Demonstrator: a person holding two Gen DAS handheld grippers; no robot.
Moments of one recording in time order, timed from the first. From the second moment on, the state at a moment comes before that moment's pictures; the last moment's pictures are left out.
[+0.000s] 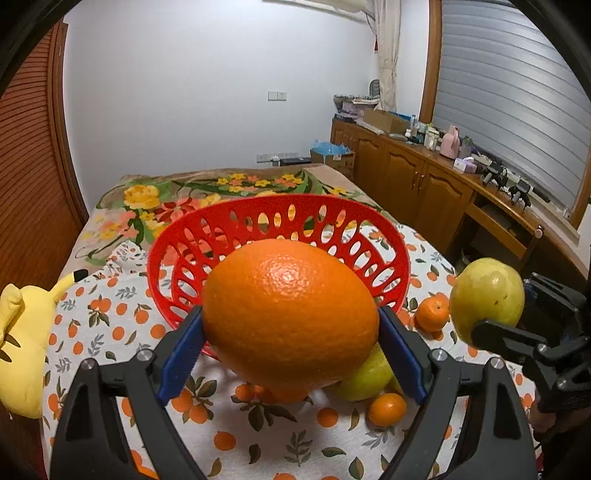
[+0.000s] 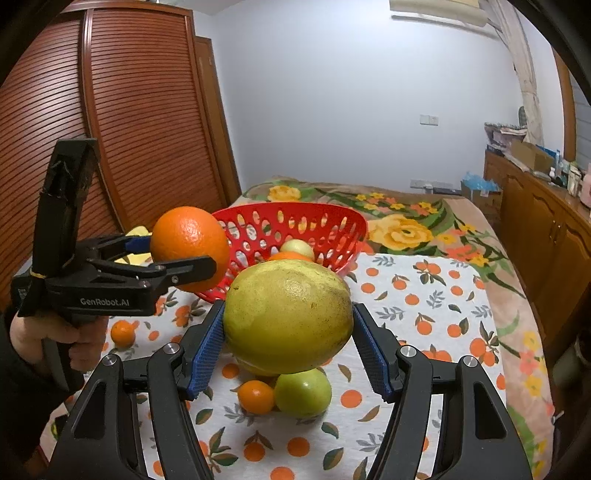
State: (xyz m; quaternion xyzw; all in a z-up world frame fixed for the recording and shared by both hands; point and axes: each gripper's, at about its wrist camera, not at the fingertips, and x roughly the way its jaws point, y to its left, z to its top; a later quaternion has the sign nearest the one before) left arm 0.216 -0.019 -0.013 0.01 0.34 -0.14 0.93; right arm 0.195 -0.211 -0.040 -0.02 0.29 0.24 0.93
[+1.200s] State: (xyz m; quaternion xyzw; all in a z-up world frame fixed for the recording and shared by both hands) left arm 0.226 -0.021 -0.007 0.01 0.32 -0.11 0.94; right arm 0.200 -0.221 -0.051 -0.02 0.30 0.23 0.93
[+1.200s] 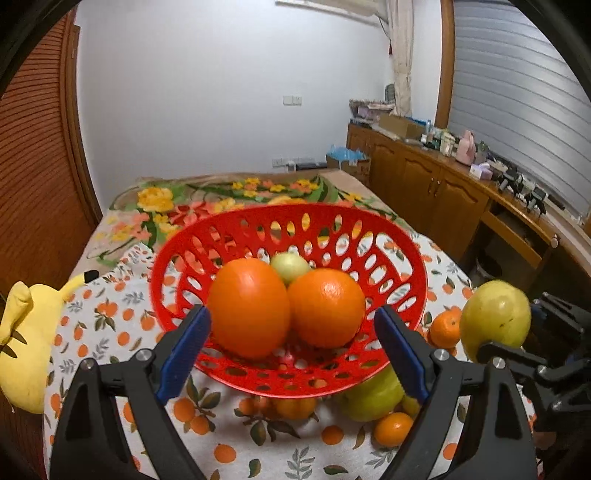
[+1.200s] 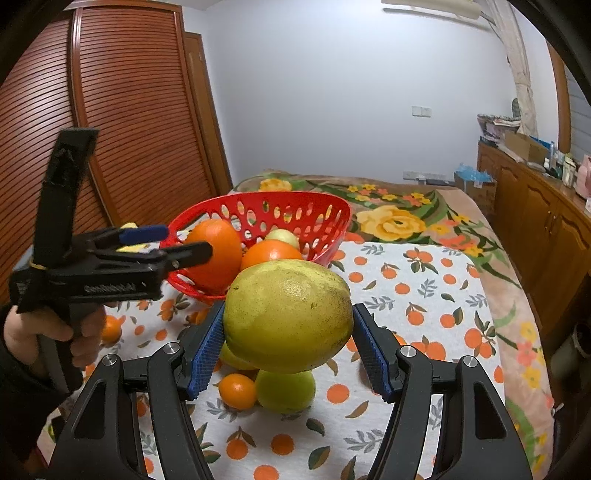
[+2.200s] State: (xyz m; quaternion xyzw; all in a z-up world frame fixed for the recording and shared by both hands) left arm 0.204 0.065 -0.010 -0.01 0.30 -0.06 0.95; right arm 0.312 -0.138 -0.060 -0.10 0.34 0.24 0.91
